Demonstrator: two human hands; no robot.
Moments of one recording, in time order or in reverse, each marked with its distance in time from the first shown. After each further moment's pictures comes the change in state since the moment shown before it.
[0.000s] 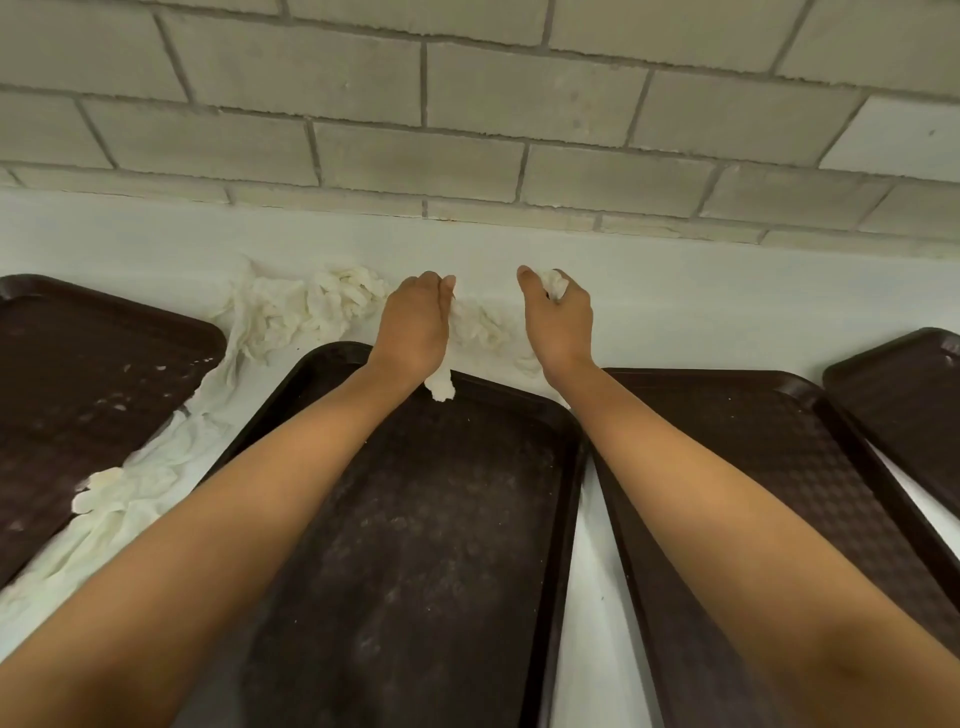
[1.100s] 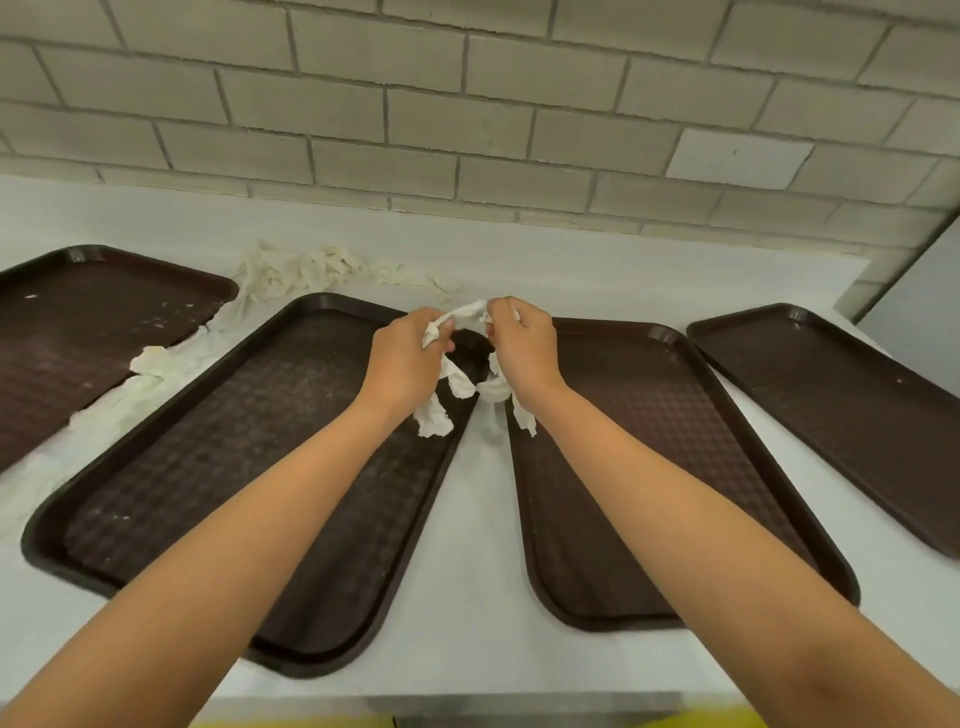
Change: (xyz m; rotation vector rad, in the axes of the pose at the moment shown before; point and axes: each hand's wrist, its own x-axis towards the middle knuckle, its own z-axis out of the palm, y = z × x) left_hand -0.195 0.099 -0.029 -0.329 0.063 -0.024; right_hand -0.160 -0.021 -0.113 0.045 -0.144 -0.120
